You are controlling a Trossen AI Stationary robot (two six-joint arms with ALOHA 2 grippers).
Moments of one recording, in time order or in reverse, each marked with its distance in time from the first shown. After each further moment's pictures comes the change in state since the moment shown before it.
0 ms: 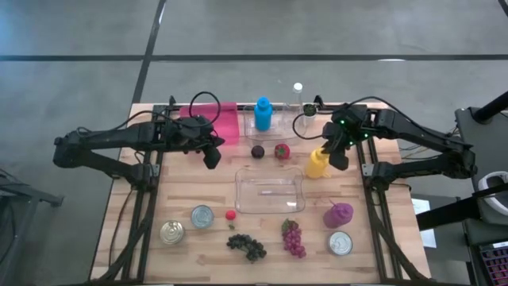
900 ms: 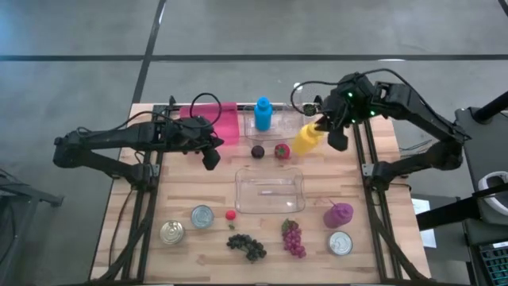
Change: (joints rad) left arm 0.000 0.000 0.000 -0.022 0.000 0.043; right arm -0.001 0.211 0.548 -0.162 0.028 -0.093
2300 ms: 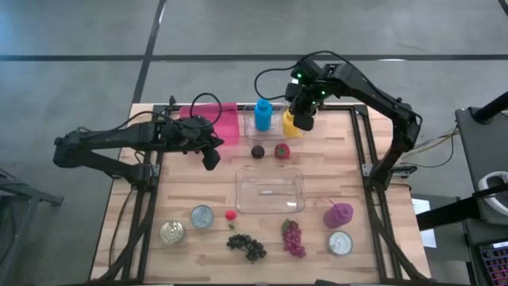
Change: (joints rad) left arm 0.000 0.000 0.000 0.000 0.000 0.011; right arm -0.132 0.458 0.290 -0.061 0.059 -0.173
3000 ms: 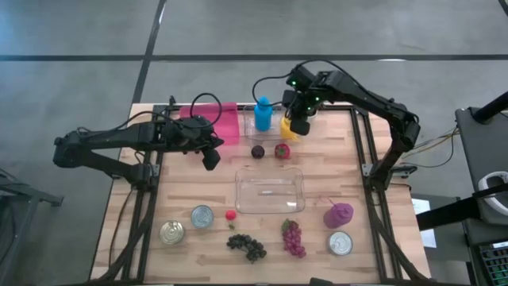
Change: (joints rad) left arm 0.000 0.000 0.000 0.000 0.000 0.000; right arm 0.001 0.000 -0.154 0.115 -0.004 0.010
